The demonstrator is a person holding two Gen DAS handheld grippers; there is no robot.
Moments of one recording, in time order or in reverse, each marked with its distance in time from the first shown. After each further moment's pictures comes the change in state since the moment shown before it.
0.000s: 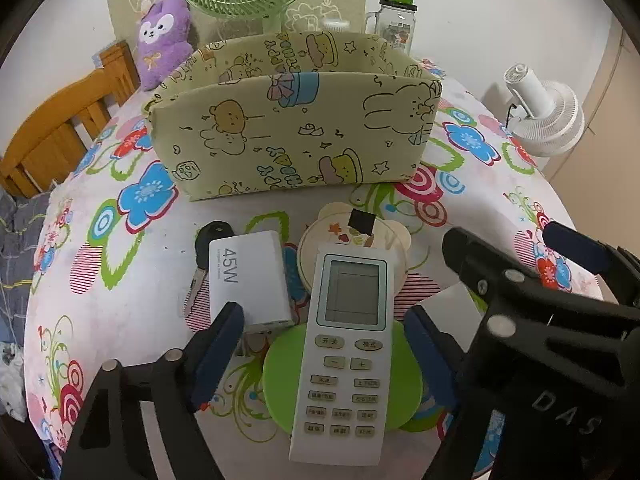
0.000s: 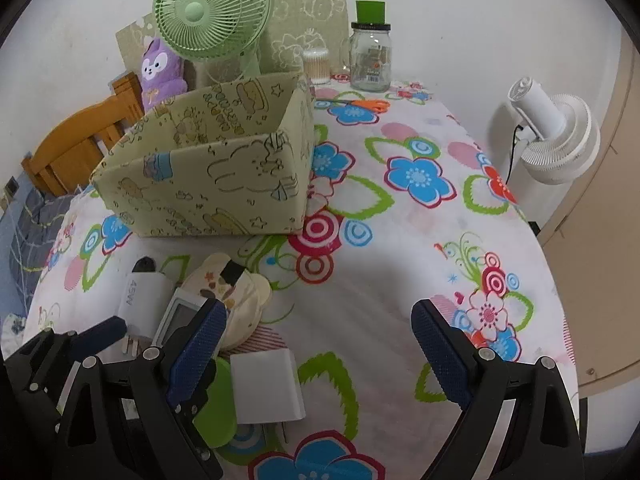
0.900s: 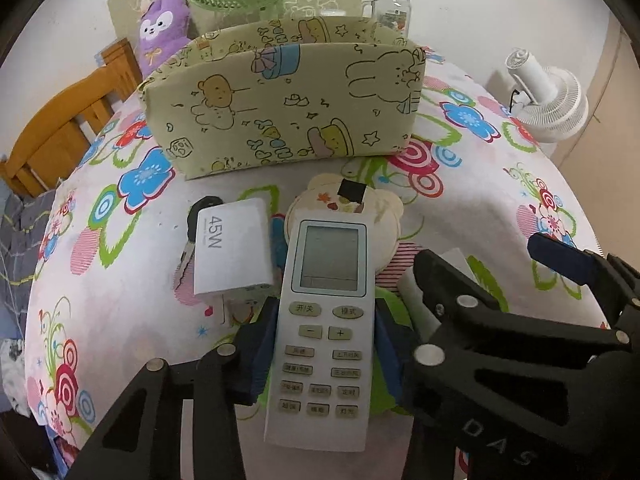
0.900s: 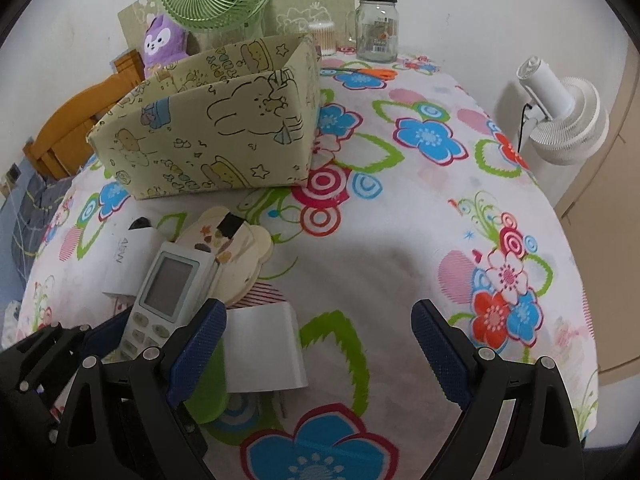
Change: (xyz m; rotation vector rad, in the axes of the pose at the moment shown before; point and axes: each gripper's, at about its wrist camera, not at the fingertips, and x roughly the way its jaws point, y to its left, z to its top) left arm 0.006 -0.012 -0.017 0.010 0.025 0.031; right arm 0.014 0.002 -0.024 0.000 0.062 0.019
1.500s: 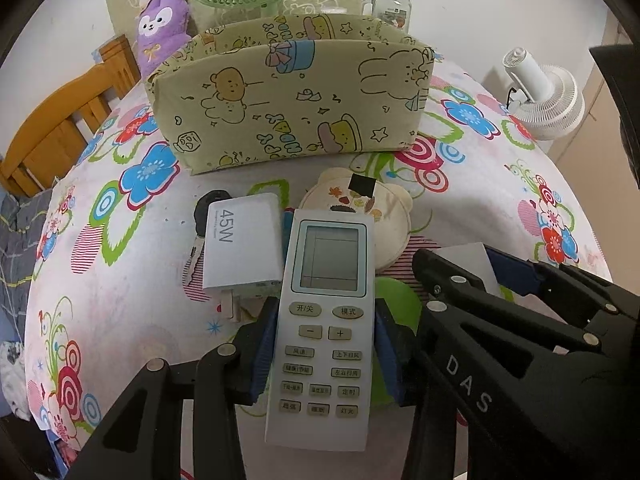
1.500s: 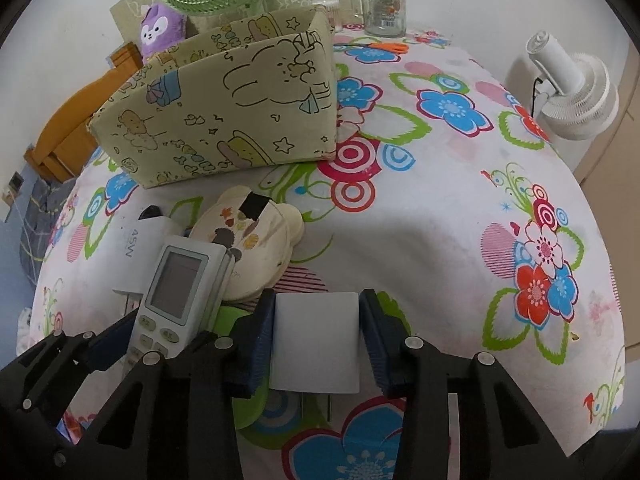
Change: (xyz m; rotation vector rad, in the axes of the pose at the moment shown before) left arm -0.001 0.011 -0.001 0.009 0.009 -0.018; right arm 0.014 0.015 -0.002 0.057 0.073 0.025
